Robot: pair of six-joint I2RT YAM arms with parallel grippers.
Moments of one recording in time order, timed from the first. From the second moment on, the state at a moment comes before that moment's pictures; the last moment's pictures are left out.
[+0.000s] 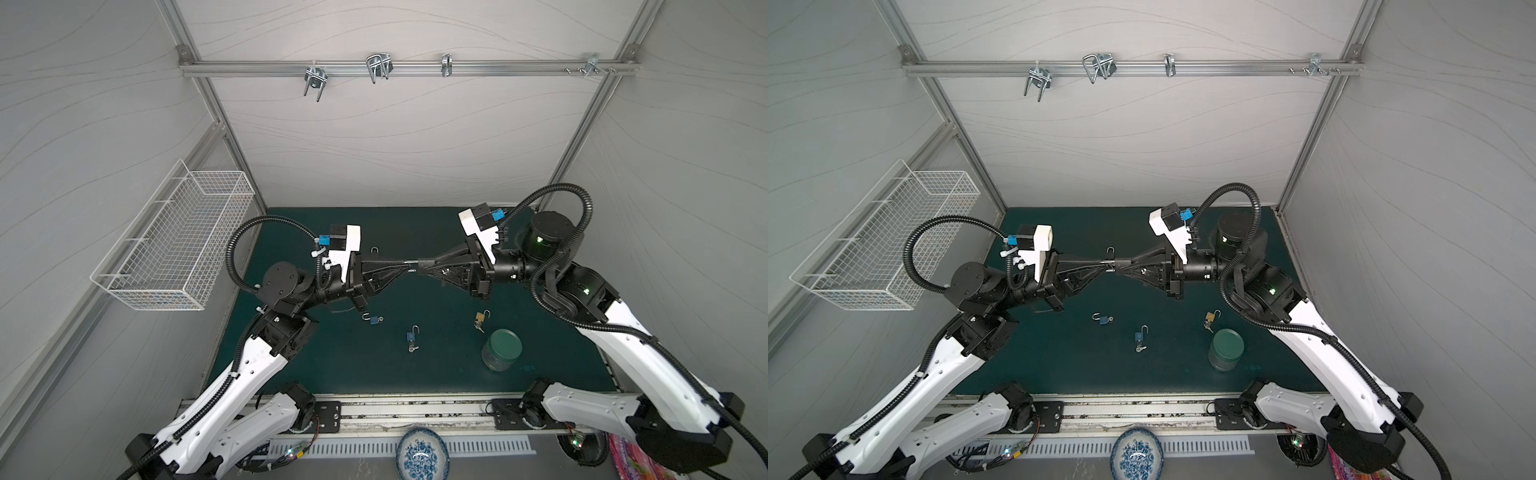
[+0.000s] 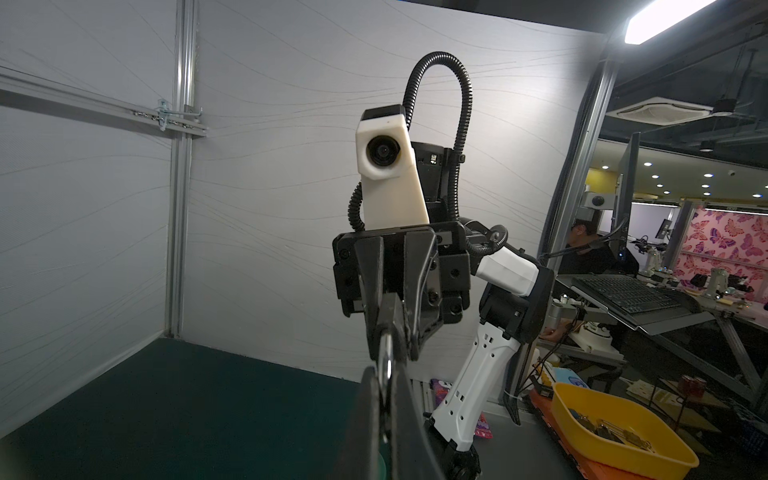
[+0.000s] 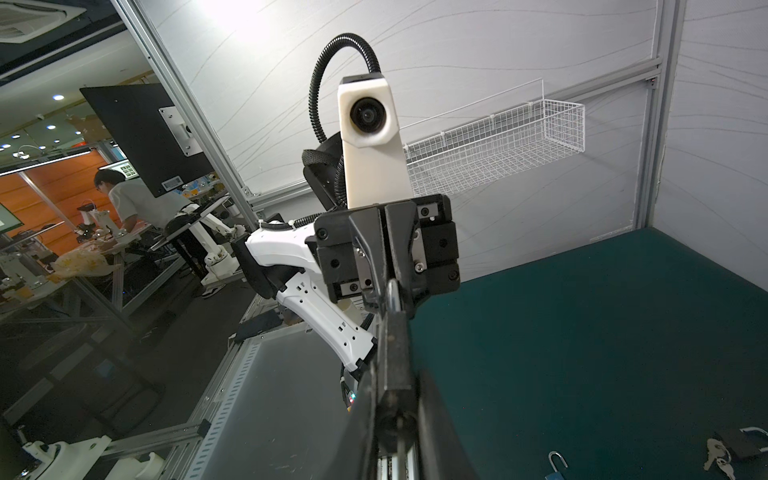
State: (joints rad) left arm -0.58 0.87 0.93 0.34 0.79 -0.47; right arm 0.78 1.09 1.40 -0.35 -0.86 0.23
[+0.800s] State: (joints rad) left arm -0.62 0.88 0.91 0.42 0.74 -0.52; right arm 0.78 1.12 1.43 -0.32 -0.87 0.23
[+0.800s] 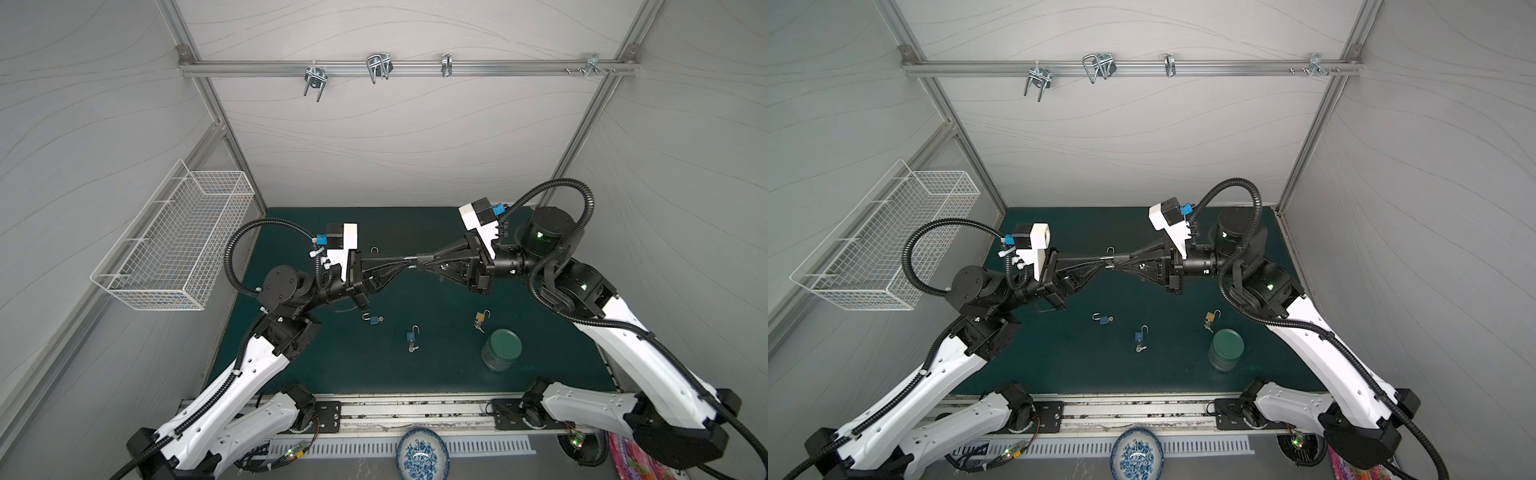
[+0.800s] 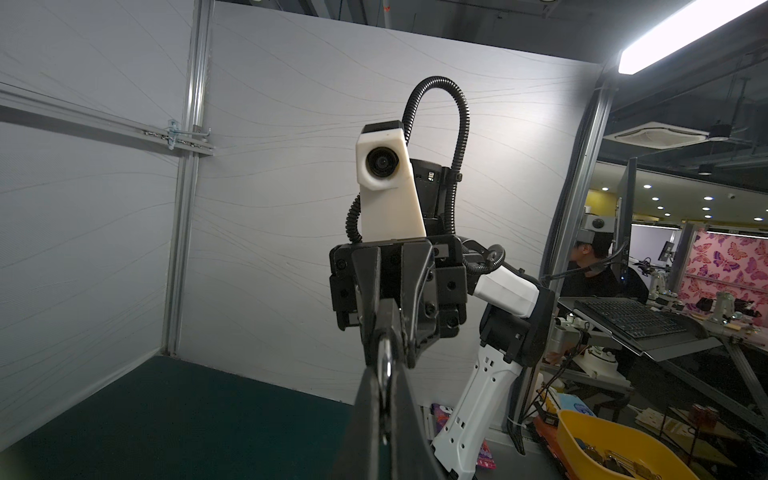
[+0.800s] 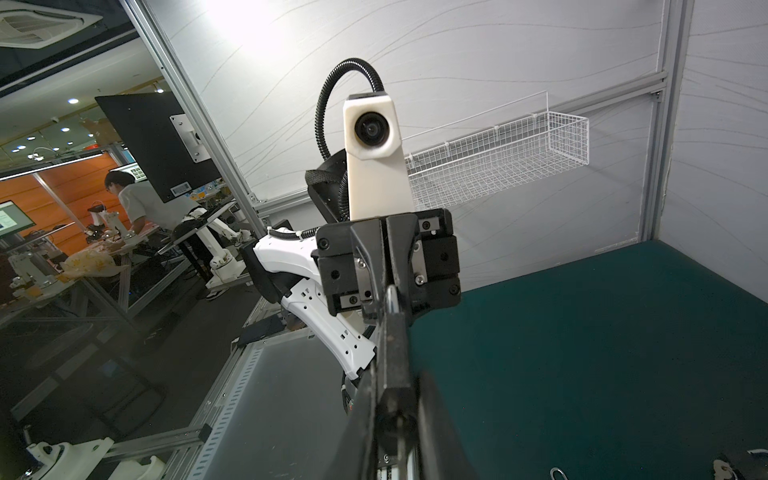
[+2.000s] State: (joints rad) left arm -0.72 0.89 0.90 0.47 0.64 -0.48; right arm 0.80 1.15 1.49 -0.35 -0.89 0.16
